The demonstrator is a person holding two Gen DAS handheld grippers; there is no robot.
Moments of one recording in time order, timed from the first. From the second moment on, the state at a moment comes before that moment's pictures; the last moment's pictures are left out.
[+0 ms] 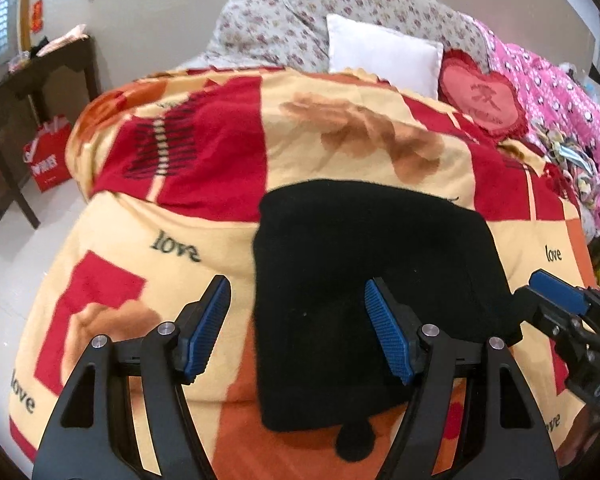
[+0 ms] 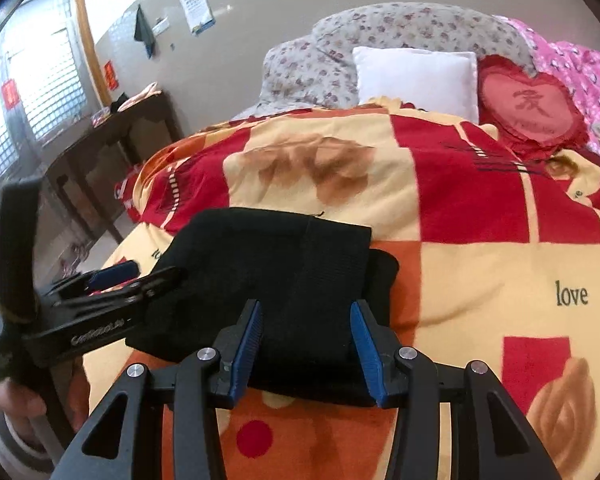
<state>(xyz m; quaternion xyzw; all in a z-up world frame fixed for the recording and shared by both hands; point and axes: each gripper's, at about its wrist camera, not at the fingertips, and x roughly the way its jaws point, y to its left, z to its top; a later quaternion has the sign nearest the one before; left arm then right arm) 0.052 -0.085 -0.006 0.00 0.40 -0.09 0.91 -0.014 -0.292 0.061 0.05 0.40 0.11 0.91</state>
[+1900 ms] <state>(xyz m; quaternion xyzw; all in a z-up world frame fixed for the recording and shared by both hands) -0.010 -0.083 0.003 0.04 0.36 -0.05 0.93 -0.031 -0.278 0.057 0.04 0.41 0.09 0.91</state>
